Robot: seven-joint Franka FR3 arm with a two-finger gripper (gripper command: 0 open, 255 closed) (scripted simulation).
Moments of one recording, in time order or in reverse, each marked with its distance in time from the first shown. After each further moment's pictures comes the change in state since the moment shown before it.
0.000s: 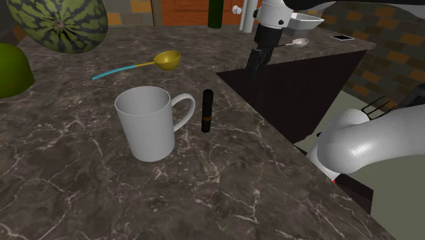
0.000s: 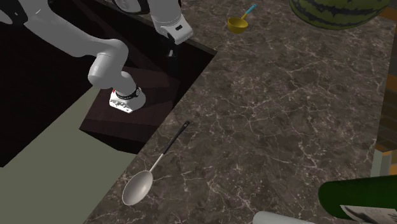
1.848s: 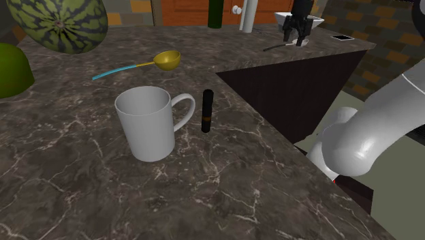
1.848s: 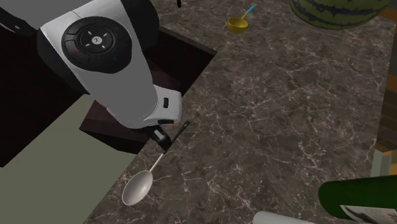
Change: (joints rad) arm 0.196 0.453 -0.757 0.624 -0.289 -0.208 -1.410
